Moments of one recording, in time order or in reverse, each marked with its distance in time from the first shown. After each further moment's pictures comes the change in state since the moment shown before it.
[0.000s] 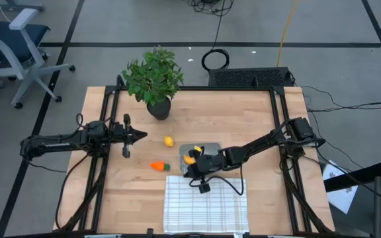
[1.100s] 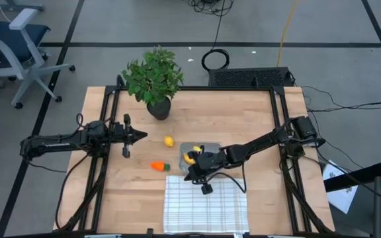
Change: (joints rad) left arm 0.000 0.000 0.000 -0.008 0.000 -0.003; right arm -0.011 -0.038 0.000 0.012 -0.128 0.015
